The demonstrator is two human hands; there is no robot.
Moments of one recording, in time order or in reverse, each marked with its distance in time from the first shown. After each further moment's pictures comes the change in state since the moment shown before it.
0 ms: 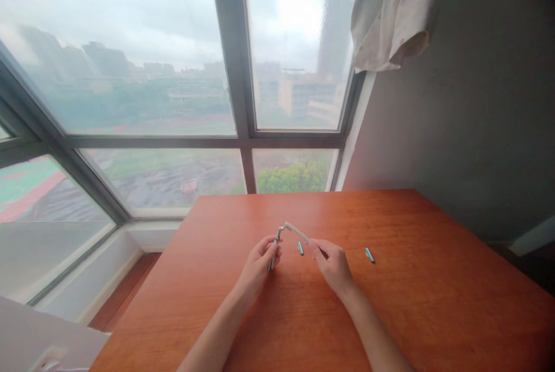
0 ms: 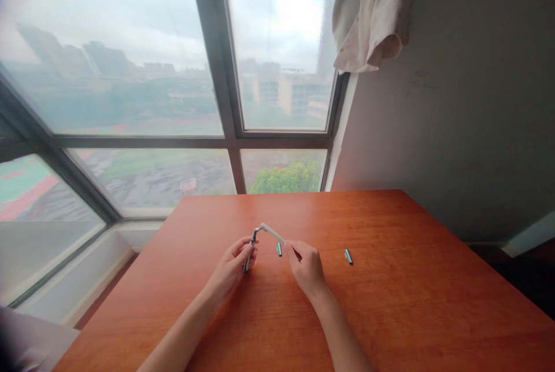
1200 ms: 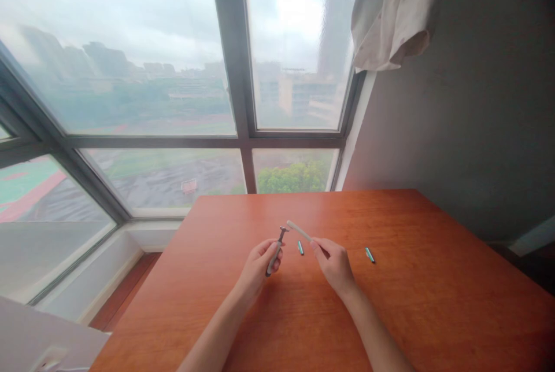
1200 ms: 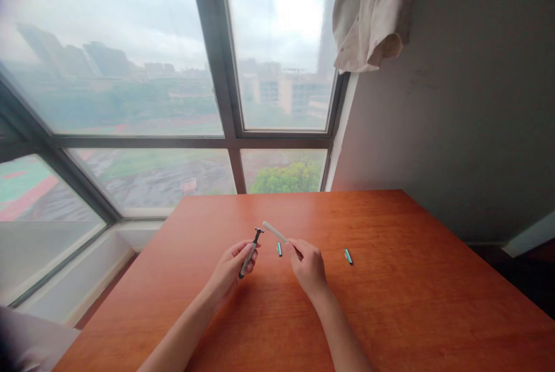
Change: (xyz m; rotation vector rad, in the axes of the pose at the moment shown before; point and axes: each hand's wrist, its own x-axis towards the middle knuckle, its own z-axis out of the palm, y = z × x) left_hand -0.003 0.008 0.004 0.010 -0.012 -0.085; right_hand 0.000 0.006 0.001 -0.021 0.056 -0.015
